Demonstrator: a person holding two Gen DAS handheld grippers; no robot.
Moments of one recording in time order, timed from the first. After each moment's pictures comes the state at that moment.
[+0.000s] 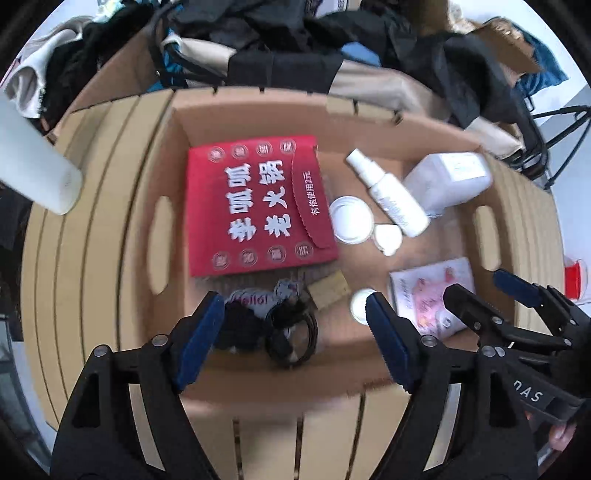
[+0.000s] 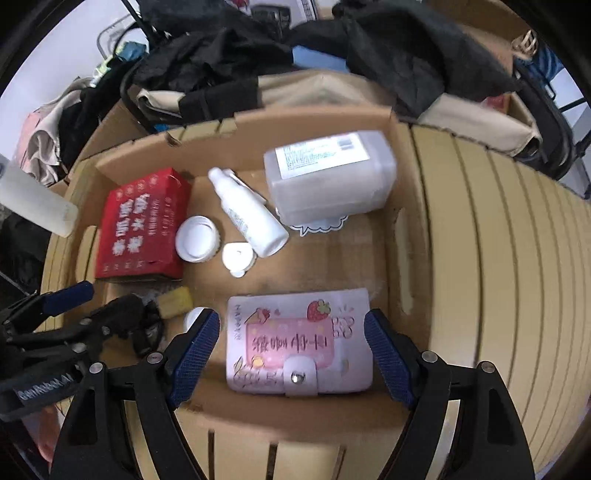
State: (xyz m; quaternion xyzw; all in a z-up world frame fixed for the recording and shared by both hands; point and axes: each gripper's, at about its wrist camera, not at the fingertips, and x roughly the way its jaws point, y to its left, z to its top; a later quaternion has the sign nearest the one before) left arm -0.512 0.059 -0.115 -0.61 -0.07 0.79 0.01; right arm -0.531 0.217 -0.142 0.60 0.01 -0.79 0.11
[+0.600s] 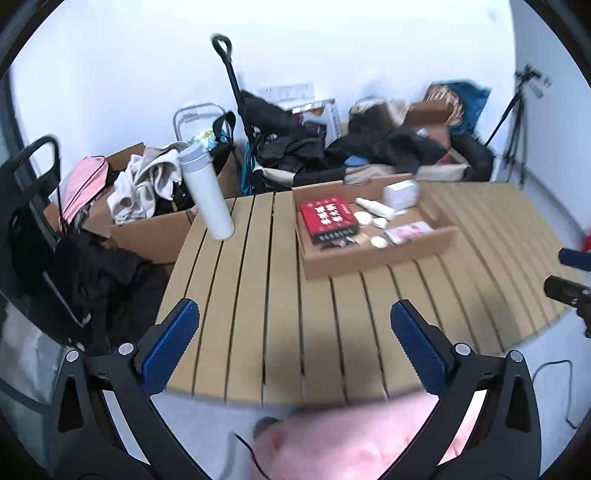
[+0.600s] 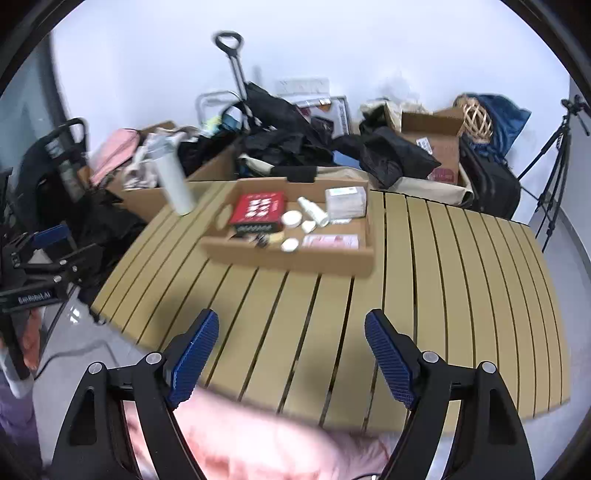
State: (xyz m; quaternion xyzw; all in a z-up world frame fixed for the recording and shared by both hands) left arm -0.179 0.013 0.033 -0.36 0.04 0.93 -0.02; right arm -0.213 0.268 0.008 0.40 0.03 -0.90 0.18
